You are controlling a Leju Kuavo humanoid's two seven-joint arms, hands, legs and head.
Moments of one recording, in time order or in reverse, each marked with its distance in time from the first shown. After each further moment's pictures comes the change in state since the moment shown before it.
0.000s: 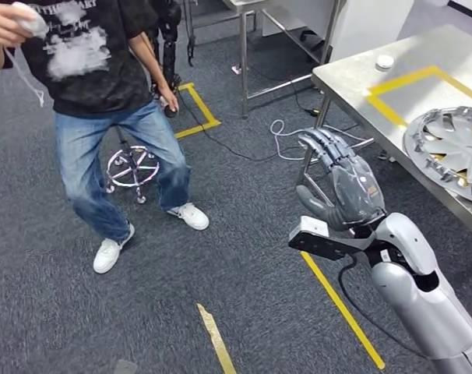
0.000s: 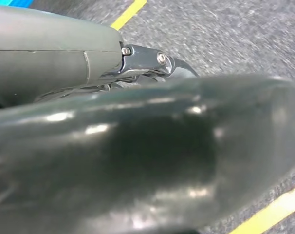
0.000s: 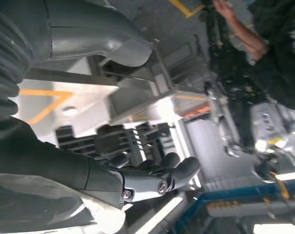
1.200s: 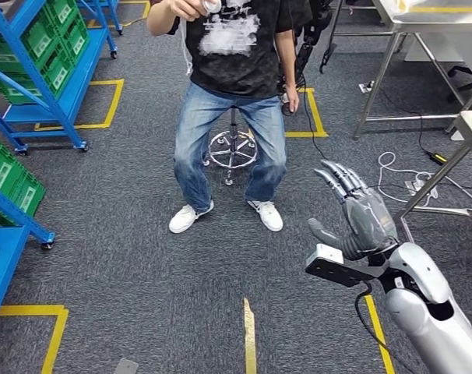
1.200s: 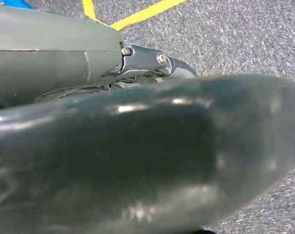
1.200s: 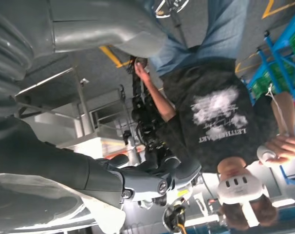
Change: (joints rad) left arm 0.004 0.015 -0.001 0.000 -0.003 -0.054 -0.033; right arm 0.161 -0.041 -0.076 -0.009 0.012 -0.007 -0.061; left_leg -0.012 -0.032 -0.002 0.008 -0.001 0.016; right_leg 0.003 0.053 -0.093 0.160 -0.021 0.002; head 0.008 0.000
